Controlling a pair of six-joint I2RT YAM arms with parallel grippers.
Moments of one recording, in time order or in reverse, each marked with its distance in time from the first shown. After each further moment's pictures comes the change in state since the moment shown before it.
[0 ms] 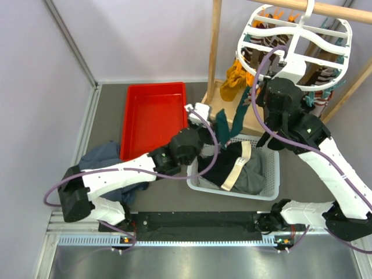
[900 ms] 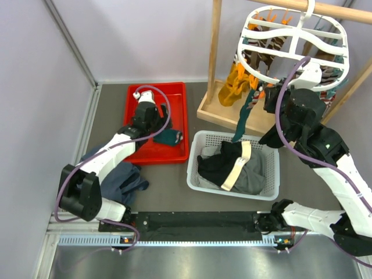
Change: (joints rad) left arm 0.720 0.009 -0.115 -0.438 0.341 -0.297; right arm -0.037 -0.167 -0.107 0.059 -0.198 -0.021
